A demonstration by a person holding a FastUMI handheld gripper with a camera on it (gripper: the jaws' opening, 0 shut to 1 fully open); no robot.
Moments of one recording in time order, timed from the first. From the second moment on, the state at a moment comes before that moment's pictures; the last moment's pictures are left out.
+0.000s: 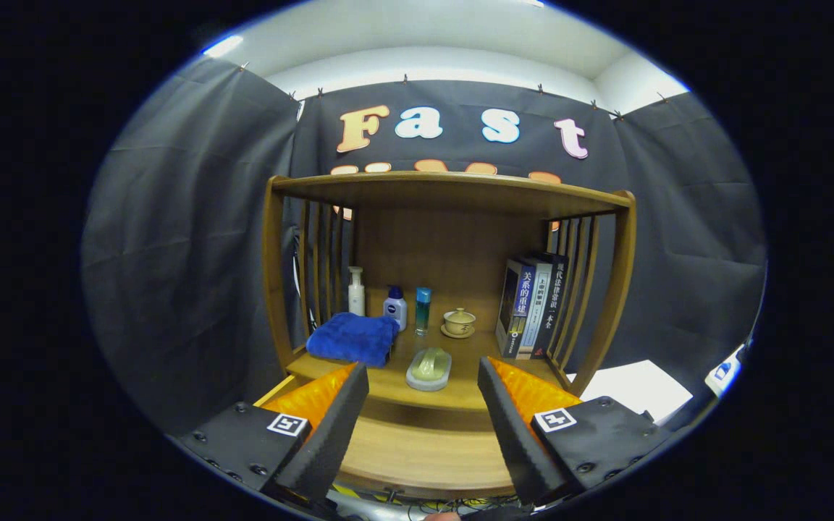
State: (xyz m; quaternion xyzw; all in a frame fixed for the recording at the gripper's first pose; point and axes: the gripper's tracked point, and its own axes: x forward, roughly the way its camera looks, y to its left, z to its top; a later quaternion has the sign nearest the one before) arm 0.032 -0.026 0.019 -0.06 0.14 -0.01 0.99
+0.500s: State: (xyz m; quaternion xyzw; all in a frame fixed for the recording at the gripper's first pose) arm -0.010 -0.042 -0.071 -0.01 0.12 -0.05 0.99
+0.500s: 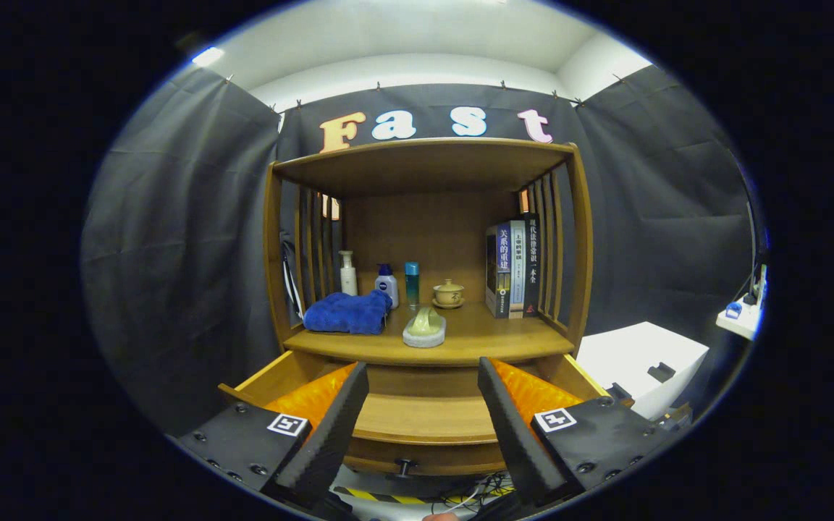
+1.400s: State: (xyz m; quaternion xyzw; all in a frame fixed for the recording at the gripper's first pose) arm -0.032 -0.018 -0.203 -0.06 0.12 -0.06 0.99
